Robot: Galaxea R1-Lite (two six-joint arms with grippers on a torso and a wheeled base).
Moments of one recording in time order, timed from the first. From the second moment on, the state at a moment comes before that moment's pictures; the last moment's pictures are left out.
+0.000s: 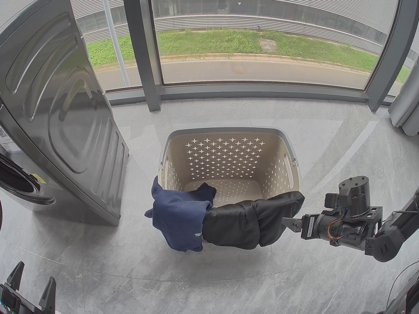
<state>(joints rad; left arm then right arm) -0.01 0.02 -0.02 0.01 0.01 -0.06 0.47 1.79 -0.45 -0.77 -0.12 0.39</state>
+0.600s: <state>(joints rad) -0.01 0.02 -0.02 0.01 0.01 -0.06 0.47 2.02 -0.61 -0.82 -0.12 0.45</state>
